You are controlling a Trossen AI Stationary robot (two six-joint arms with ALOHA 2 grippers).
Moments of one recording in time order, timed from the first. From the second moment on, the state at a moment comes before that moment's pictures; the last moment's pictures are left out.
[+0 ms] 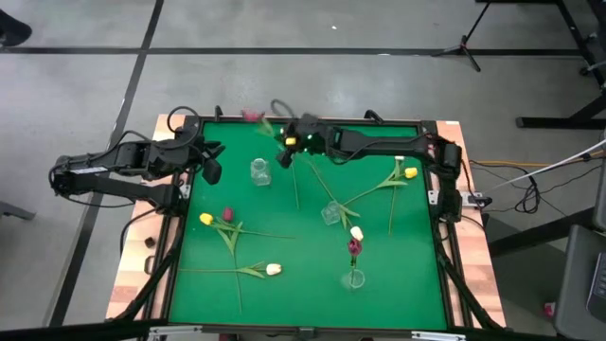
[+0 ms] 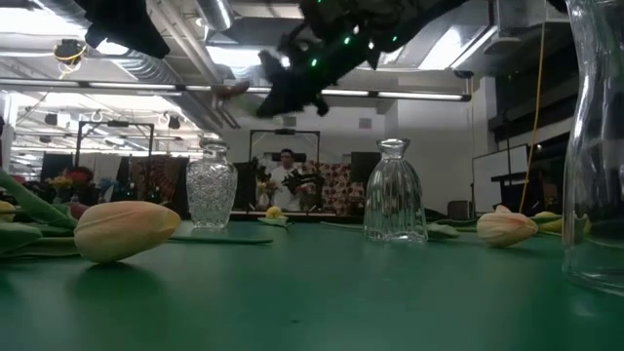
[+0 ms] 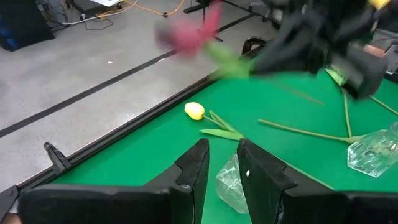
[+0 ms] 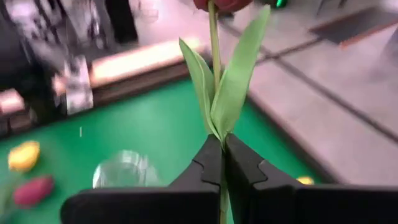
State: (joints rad) left arm 0.06 0.66 0.90 -0.86 -0.64 -0.47; right arm -0.26 1.96 1.57 0.00 0.16 0.12
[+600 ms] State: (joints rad) left arm 0.06 0.66 0.90 -0.86 -0.64 -0.46; right arm -0.23 1.30 1.57 -0.42 0.22 -0.05
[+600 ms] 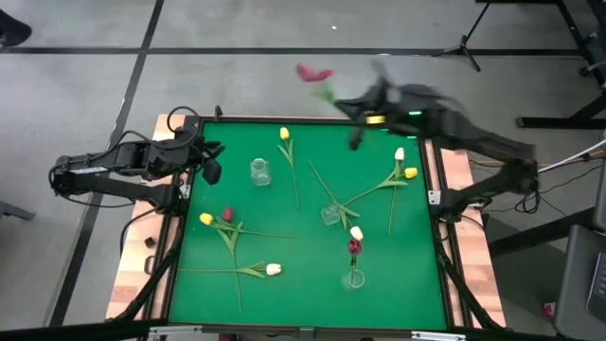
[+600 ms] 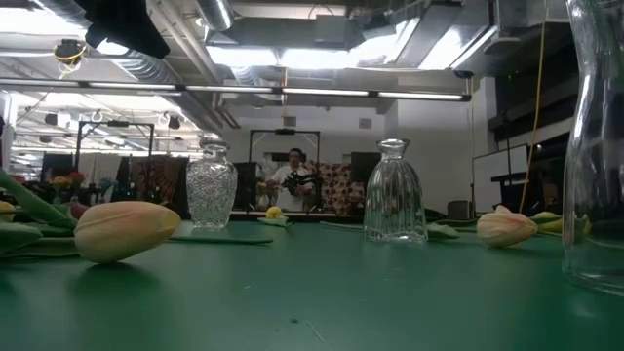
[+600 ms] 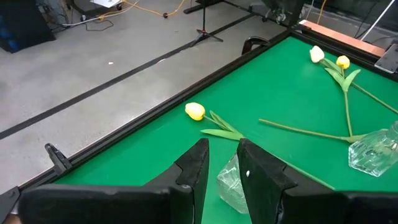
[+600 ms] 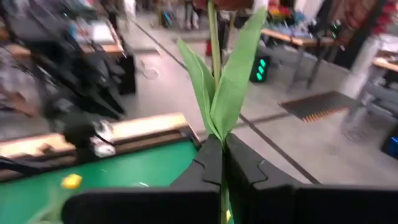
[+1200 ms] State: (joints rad) left arm 0.06 0.66 0.90 -0.86 -0.65 -0.48; right arm -0.23 0.63 0.97 -0.04 0.12 0.03
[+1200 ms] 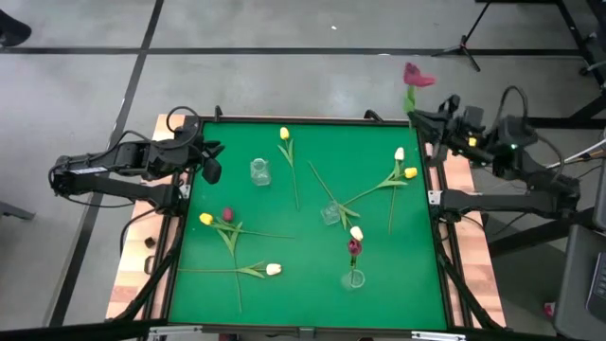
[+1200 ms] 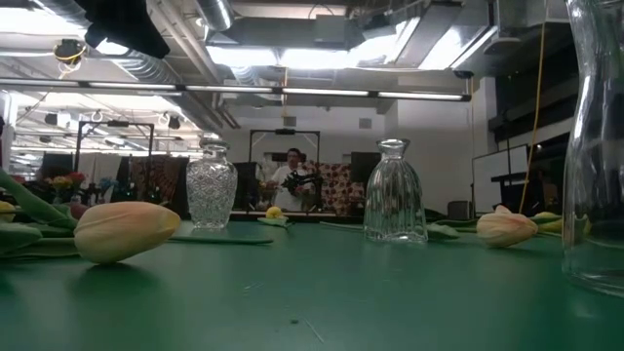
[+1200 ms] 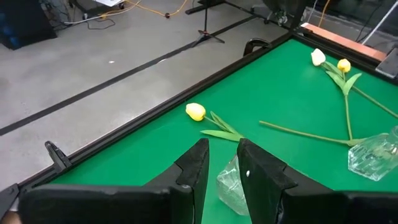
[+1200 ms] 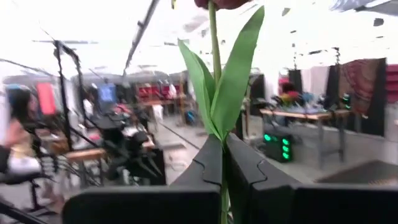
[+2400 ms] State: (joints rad) left arm 0.06 0.66 0.90 -0.86 -0.74 -0.60; right arm 0.79 0.96 0.36 1.45 0.56 -0.44
